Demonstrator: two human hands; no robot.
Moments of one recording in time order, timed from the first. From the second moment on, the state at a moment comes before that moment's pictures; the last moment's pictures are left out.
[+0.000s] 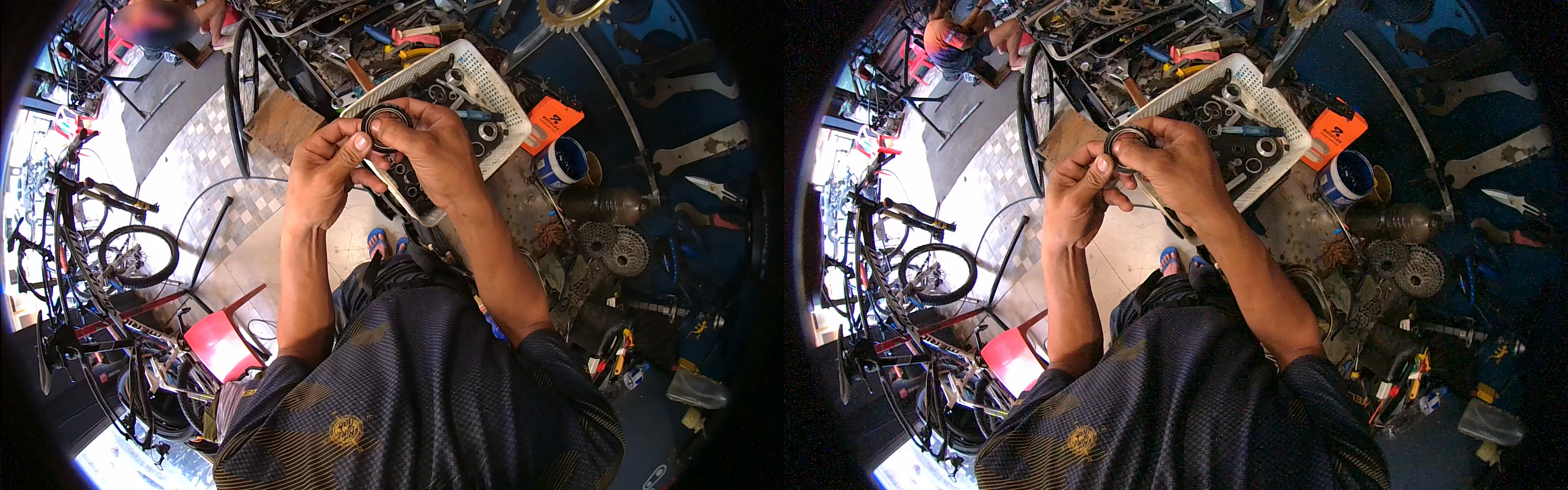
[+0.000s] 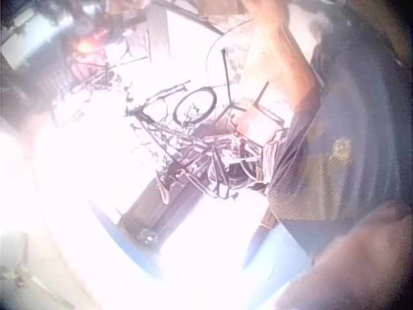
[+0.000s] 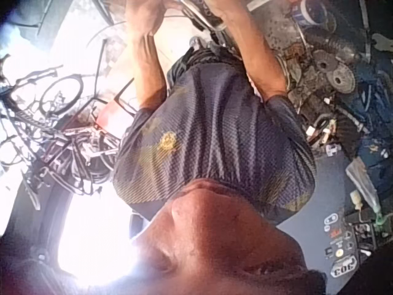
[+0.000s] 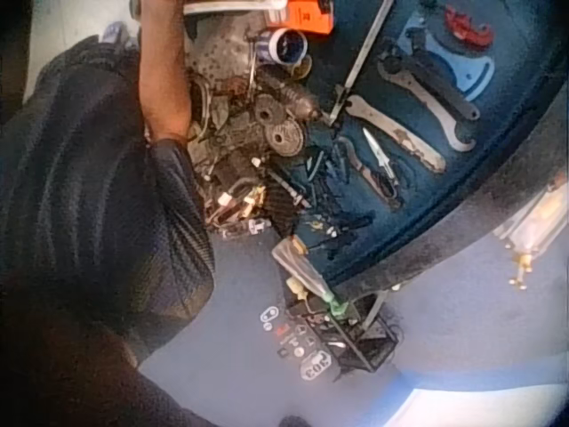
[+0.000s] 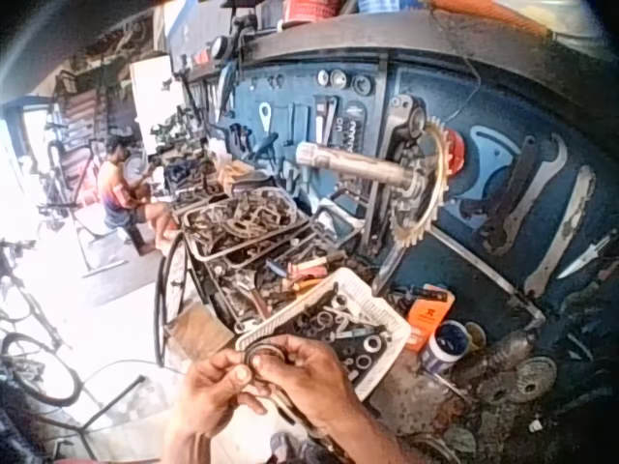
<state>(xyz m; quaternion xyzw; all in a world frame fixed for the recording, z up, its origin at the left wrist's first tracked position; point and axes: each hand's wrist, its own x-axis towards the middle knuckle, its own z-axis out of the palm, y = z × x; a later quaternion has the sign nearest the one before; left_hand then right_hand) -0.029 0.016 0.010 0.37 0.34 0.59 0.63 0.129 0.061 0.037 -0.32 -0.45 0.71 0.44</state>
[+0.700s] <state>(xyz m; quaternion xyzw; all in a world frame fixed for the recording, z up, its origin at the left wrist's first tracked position) -0.035 0.014 0.010 0.43 0.41 0.55 0.58 0.128 0.064 0.035 -0.36 -0.62 0.55 0.44</state>
